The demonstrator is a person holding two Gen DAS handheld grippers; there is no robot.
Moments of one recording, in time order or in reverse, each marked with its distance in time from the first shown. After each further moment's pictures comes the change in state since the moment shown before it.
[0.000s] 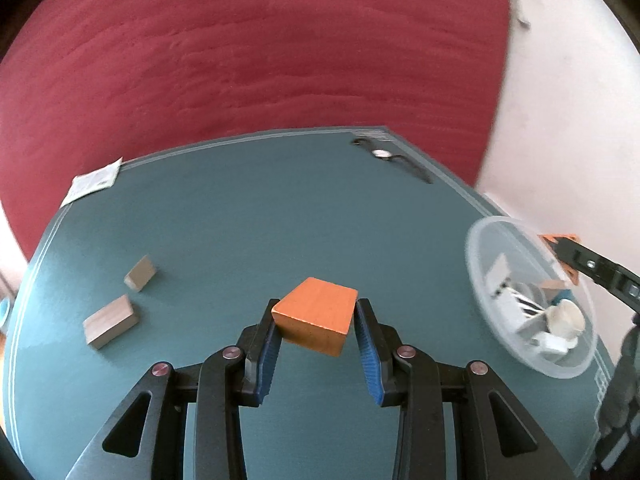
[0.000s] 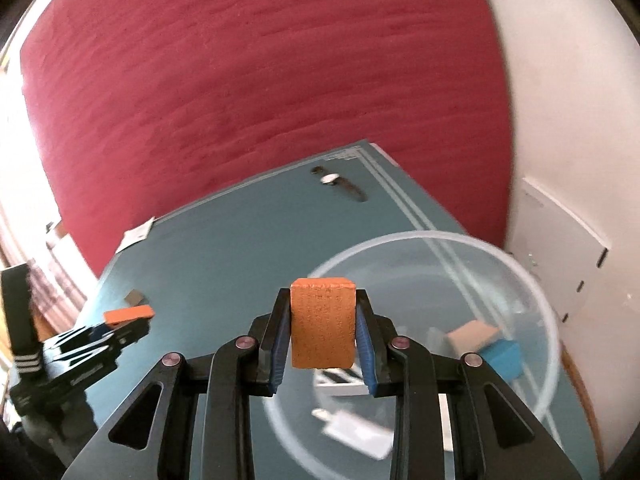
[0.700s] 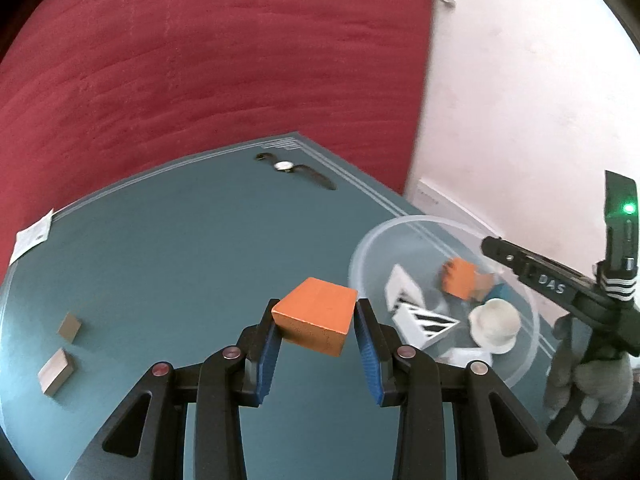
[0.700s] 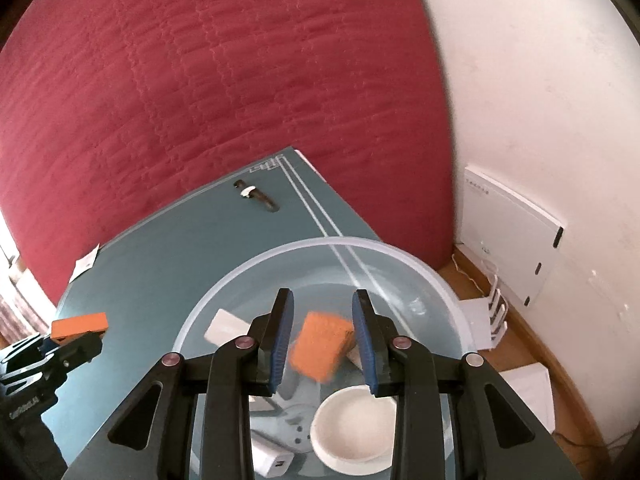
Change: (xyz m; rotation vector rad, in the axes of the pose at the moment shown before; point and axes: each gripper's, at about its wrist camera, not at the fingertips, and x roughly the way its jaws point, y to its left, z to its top) left arm -0.004 -0.073 0.021 0.148 0.000 -0.172; right arm 0.002 -0.058 0.003 0.099 -0.026 -0.157
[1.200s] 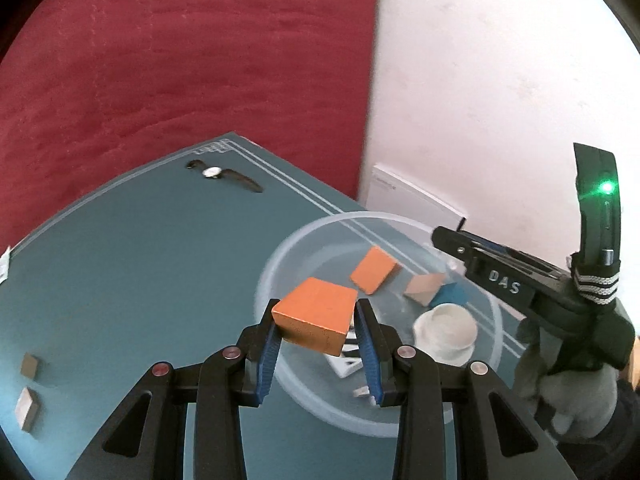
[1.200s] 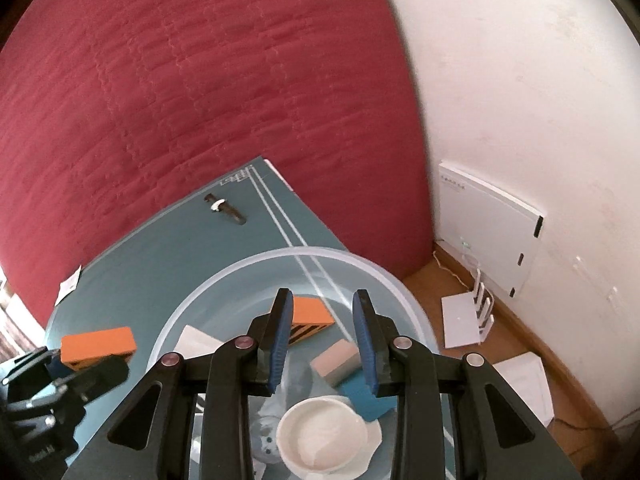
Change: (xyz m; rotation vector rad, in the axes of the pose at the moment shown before) left arm 0.026 -0.060 0.016 0.102 0.039 -0.114; right arm 0.001 -0.020 0.003 0.070 -0.019 -0.068
